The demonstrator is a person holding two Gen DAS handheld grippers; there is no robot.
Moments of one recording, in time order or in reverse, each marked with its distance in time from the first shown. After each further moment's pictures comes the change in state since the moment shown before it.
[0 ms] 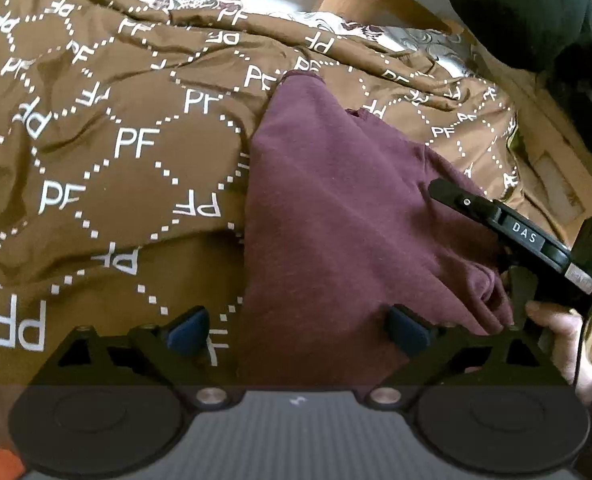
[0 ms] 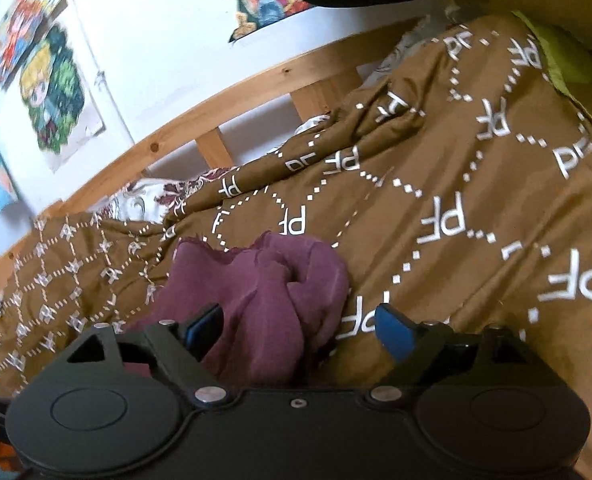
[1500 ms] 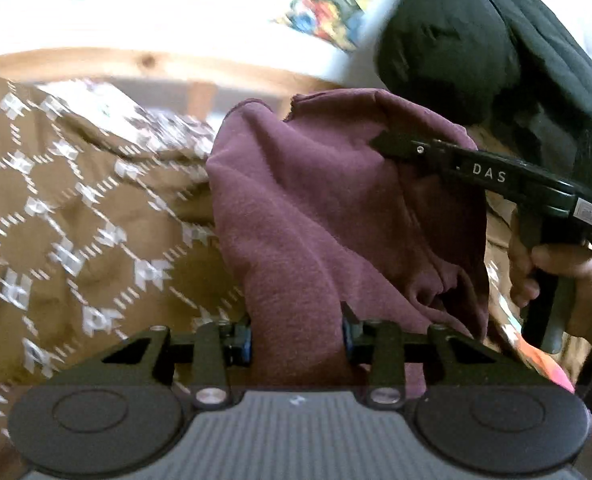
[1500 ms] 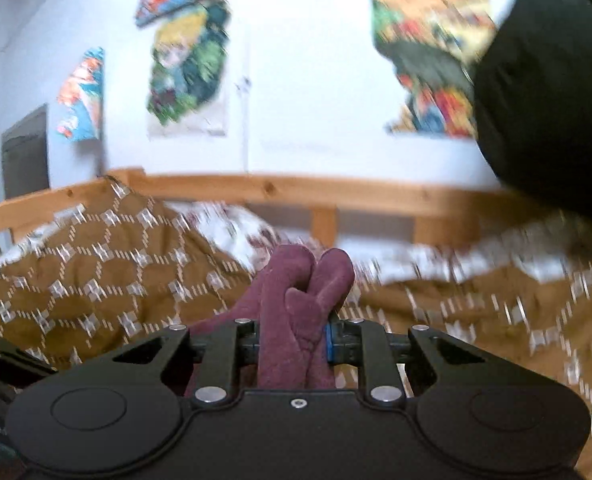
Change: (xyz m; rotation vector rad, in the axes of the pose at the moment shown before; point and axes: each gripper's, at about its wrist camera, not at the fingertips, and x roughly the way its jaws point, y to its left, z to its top) left arm -0.065 -0.008 0.001 0.157 -0.331 0.006; right arm -0.029 0.135 0.060 -0.461 -0.191 0.106
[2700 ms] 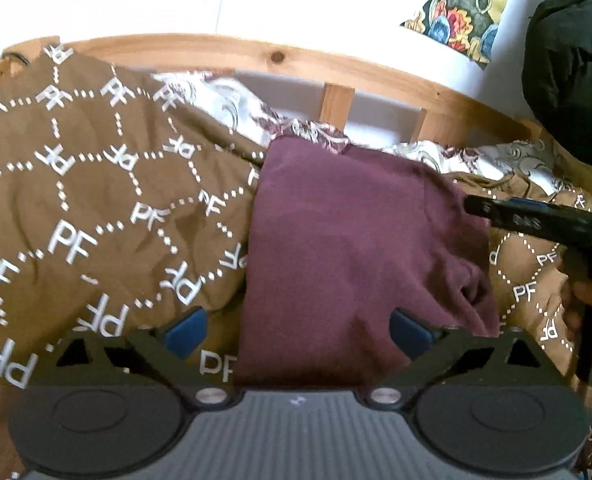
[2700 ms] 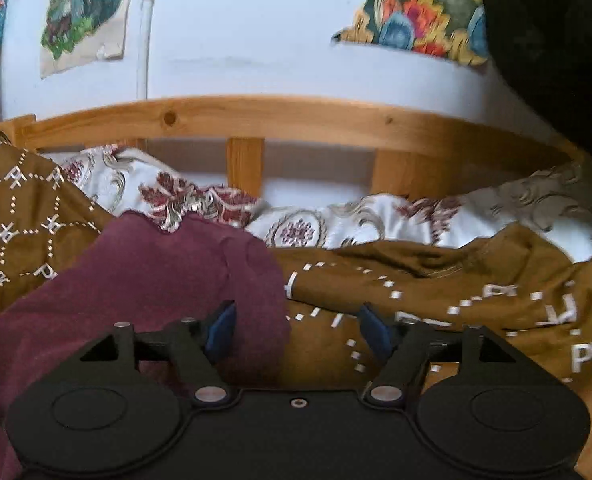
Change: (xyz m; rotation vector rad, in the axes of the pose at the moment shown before) left arm 0.037 0.056 0.021 -0.101 -0.016 0.314; right arm 0.139 -0.036 -0.027 0.043 0.177 -0.241
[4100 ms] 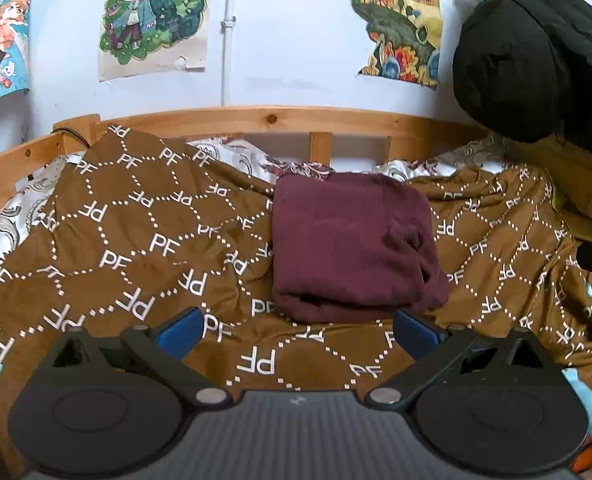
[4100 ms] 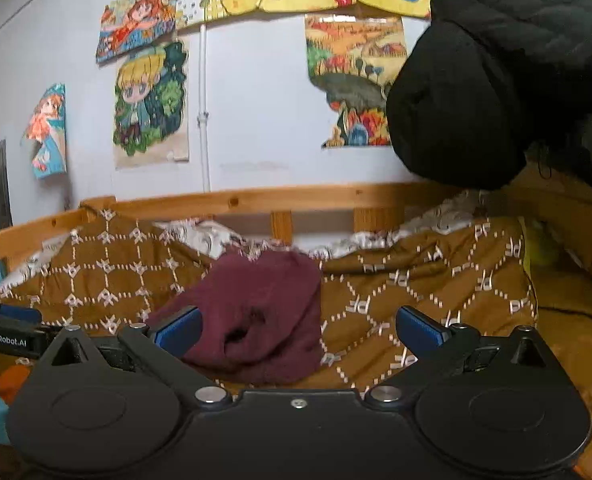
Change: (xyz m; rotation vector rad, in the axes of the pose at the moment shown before) left arm -0.143 -0.016 -0.071 0.151 -0.140 0.057; right arm -0.282 0.035 -0.094 0.133 -0.189 0.024
